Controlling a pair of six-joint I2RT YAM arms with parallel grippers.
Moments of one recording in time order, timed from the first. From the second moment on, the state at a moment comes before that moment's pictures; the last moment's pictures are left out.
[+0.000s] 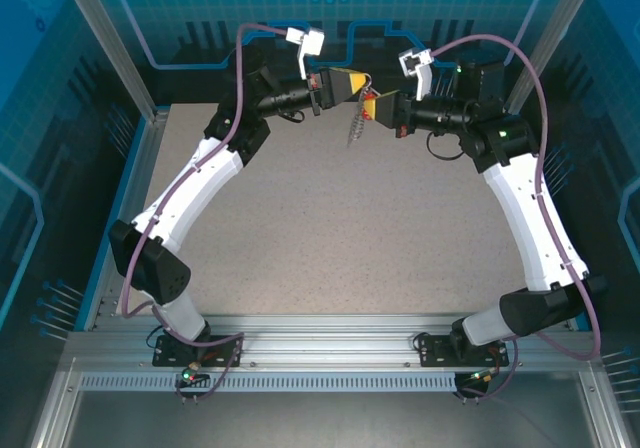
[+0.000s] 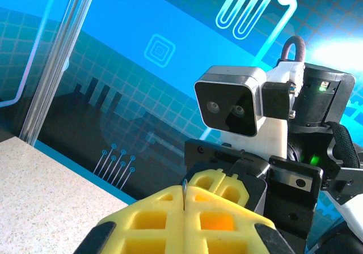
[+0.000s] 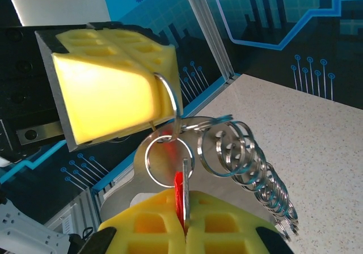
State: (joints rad) left arm -0.45 1.71 1.81 0.10 0.82 -0.66; right arm 0.28 1.46 1.81 -0.70 -0.75 0.21
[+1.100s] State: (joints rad) left arm -0.46 1.69 1.73 0.19 0.74 -0.72; right arm 0.34 1.53 1.82 -0.62 -0.75 0.31
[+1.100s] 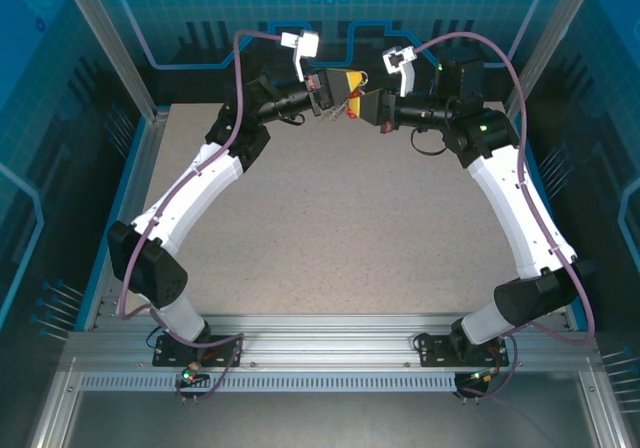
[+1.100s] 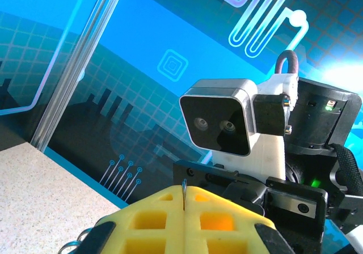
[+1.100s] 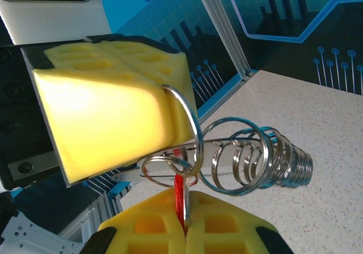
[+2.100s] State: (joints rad) left arm -0.47 1.65 1.73 0.05 0.74 -0.53; right arm 0.27 1.66 2.19 -1.08 -0.80 0.14
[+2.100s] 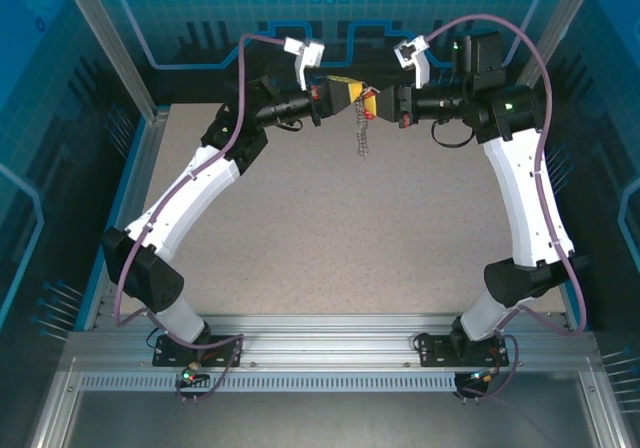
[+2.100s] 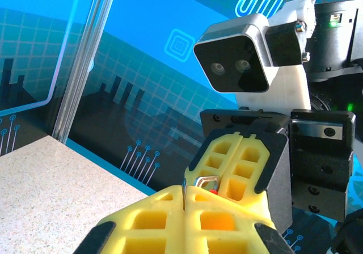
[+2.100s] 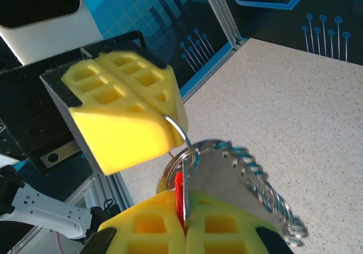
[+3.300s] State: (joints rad) left arm -0.48 1.64 1.72 0.02 0.73 -0.50; right arm 0.24 1.76 2.38 -1.19 -0.87 0.14
